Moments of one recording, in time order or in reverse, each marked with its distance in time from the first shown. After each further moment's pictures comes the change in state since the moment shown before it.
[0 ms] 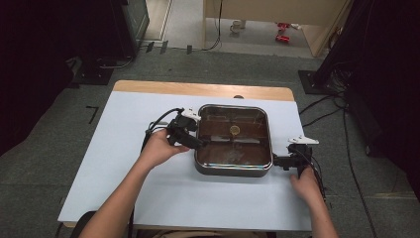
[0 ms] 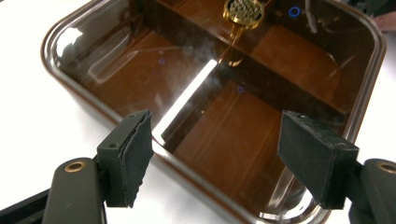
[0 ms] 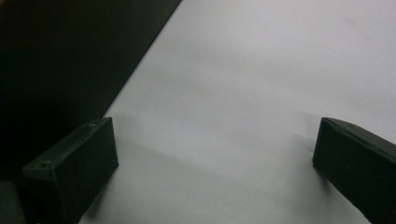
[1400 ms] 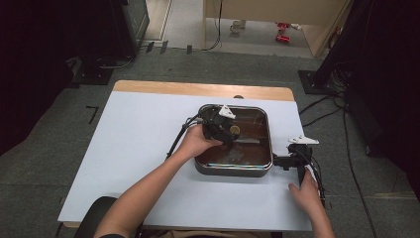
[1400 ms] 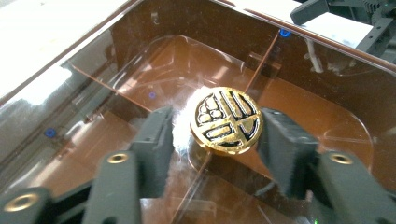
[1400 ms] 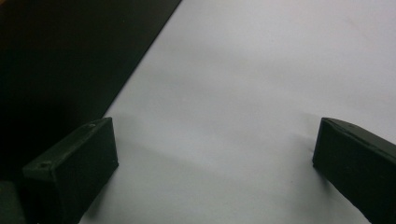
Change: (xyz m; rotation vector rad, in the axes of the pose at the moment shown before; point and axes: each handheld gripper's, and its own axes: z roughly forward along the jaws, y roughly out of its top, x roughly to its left) left arm -0.018 0.045 0.091 -0.078 -0.018 0.107; right arm 0.000 0.000 0.000 -0.001 0.001 0.003
